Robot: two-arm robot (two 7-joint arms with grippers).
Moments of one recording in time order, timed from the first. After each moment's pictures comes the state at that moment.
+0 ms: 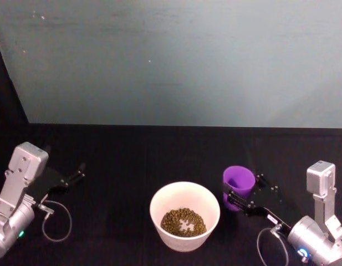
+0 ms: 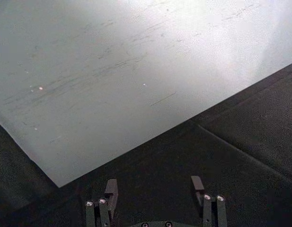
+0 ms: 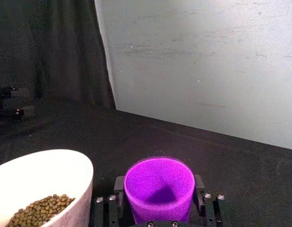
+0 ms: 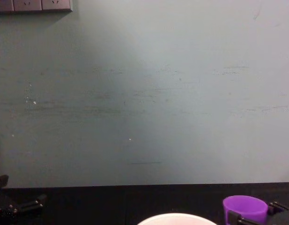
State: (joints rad) left arm -0.20 0.60 0.45 -1.41 -0.25 -0.12 0.03; right arm 0.22 0.34 -0.28 -1.18 0.39 -0.24 0.53
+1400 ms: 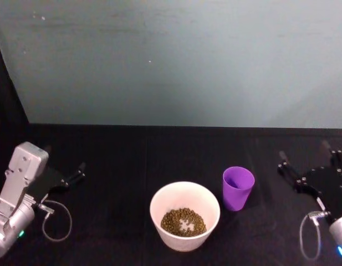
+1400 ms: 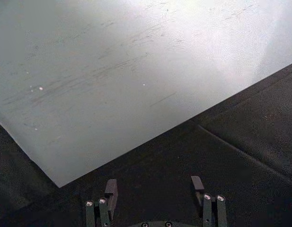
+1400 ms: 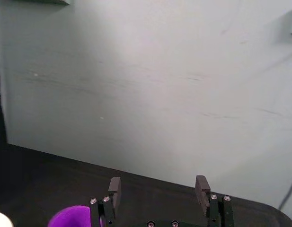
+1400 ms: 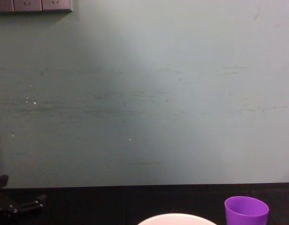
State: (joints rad) left arm -0.20 0.60 0.45 -1.41 -0.25 -0.12 0.03; right arm -0.11 0.32 -0.10 -1.76 0.09 -0.11 0.01
